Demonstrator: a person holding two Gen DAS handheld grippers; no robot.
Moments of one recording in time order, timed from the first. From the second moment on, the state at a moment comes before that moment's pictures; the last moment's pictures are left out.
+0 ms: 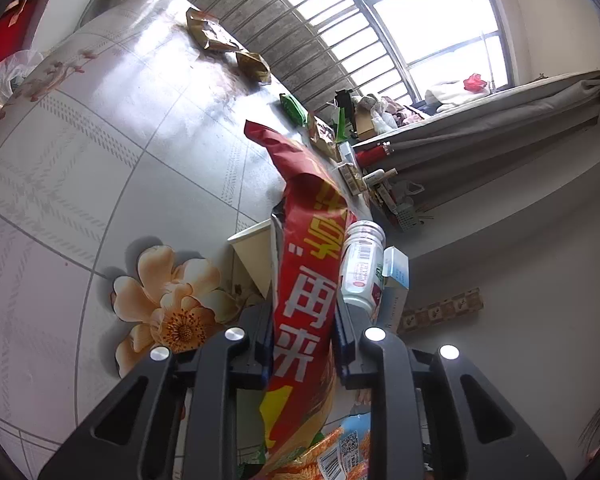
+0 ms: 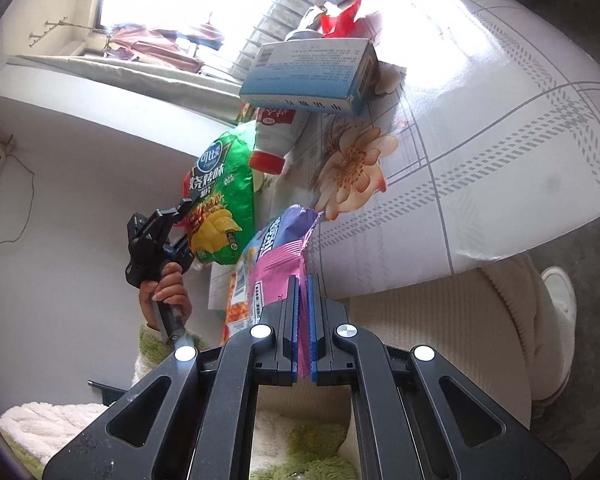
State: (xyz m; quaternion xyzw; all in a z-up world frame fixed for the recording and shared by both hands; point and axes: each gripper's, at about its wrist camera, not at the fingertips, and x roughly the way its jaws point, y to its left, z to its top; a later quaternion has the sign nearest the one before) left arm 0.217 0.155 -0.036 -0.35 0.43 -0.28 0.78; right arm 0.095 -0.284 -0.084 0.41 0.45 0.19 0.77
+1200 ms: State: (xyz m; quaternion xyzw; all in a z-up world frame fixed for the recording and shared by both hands) left arm 0.063 -0.014 0.023 0.04 0.34 -0.36 0.87; right arm 0.095 -0.336 -0.113 0.52 0.38 0.15 0.75
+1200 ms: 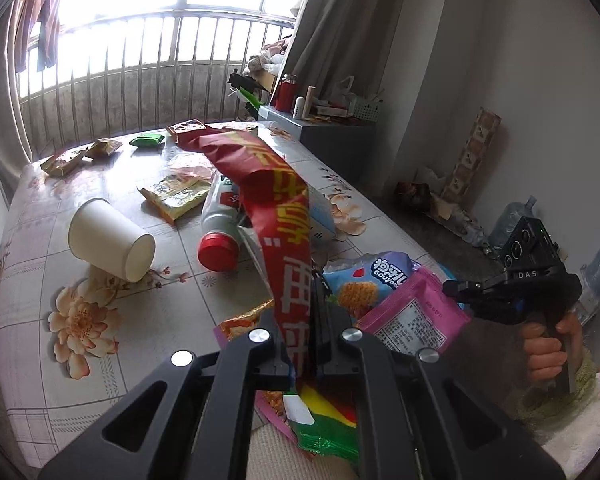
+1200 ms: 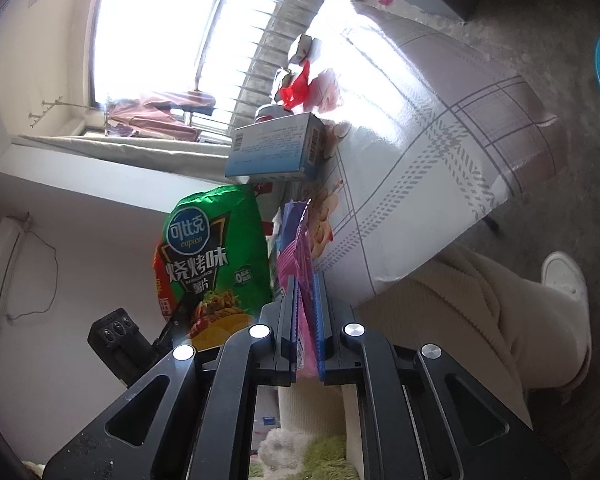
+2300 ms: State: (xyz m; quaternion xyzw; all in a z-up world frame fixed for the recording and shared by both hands) left arm 0.039 -0.008 0.078 0.07 0.28 -0.34 0.89; right arm 0.067 -0.308 -0.095 0.50 0.37 0.22 0.75
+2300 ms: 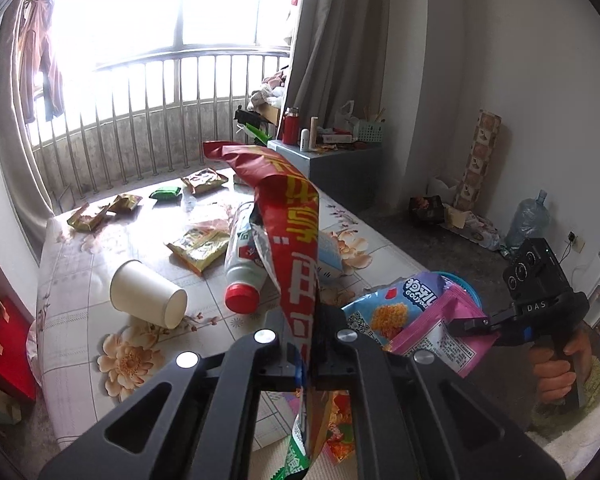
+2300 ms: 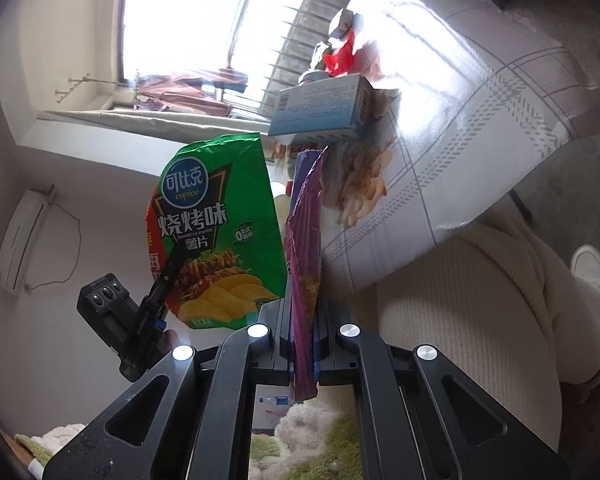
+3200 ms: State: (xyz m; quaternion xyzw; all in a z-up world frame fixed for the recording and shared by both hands) left arm 0.030 -0.286 0.121 0.14 0.22 -0.54 0.80; right arm -0.131 -0.502 -0.079 0.59 0.15 -0.05 0.79
